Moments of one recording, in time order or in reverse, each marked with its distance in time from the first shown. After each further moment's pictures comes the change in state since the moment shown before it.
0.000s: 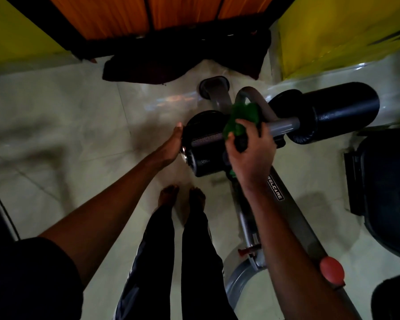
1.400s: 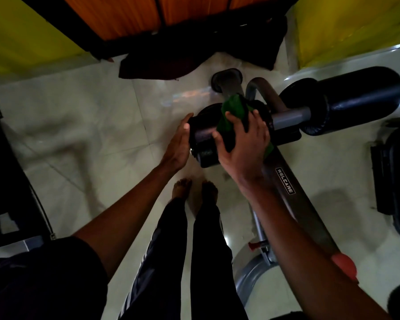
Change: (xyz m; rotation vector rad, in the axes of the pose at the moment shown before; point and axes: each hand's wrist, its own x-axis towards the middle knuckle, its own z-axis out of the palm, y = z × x) left_hand -0.022 -0.020 0.016 0.096 0.257 0.282; right_hand -0.013 -0.008 0.009 -0.069 -0.138 -0.081
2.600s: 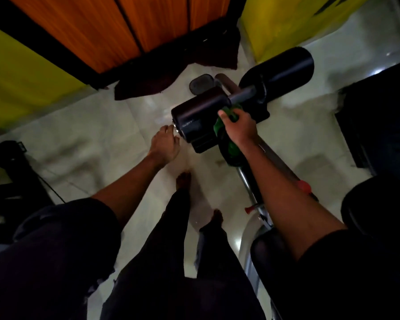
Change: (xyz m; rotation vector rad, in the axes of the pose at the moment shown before) left_hand -0.108 0.083 -0.013 1.048 -0.086 0.097; right_hand -0.052 0.004 -0.126 0.412 -0.159 0.556
